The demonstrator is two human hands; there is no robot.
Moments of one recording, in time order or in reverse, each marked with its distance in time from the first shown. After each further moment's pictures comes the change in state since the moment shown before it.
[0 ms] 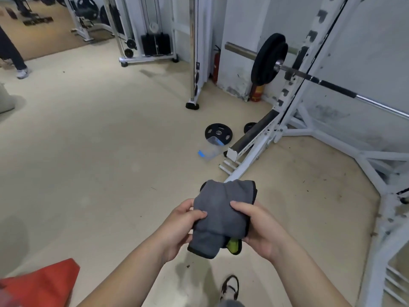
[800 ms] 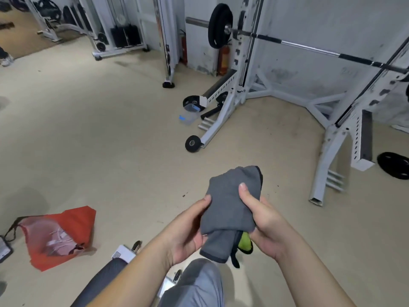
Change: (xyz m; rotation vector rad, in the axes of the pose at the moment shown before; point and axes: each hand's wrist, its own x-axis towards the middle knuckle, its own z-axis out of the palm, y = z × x) left_hand -0.411 -0.316 0.084 -0.290 -0.331 -0.191; right_hand -0.455 0.316 -0.036 0.167 0.061 -0.141
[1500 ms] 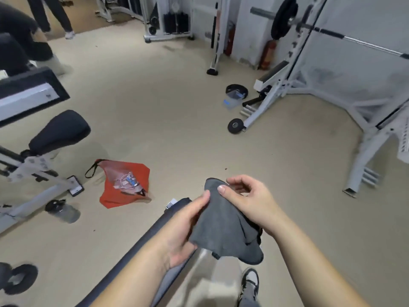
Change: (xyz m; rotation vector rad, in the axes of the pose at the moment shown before) left_hand -0.343 -0.101 -0.251 -0.049 0.056 0.201; right_hand -0.135 0.266 0.264 -0.882 0.024 -0.258
